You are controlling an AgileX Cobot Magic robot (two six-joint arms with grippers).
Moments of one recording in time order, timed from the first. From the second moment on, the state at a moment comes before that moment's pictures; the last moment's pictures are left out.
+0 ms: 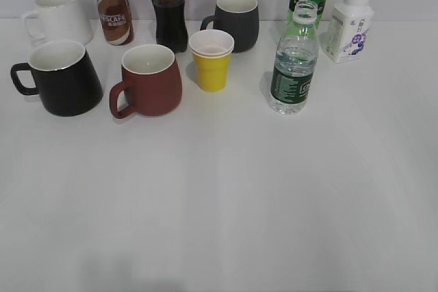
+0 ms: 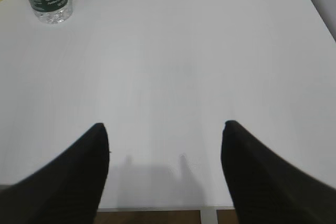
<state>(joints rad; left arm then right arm) -0.04 -0.01 -0.52 0.06 1.07 -0.14 0.06 -0.01 -0.50 -0.01 1.04 0.03</state>
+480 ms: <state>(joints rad) -0.04 -0.01 -0.52 0.06 1.07 -0.14 0.06 -0.01 -0.50 -0.01 1.04 0.03</state>
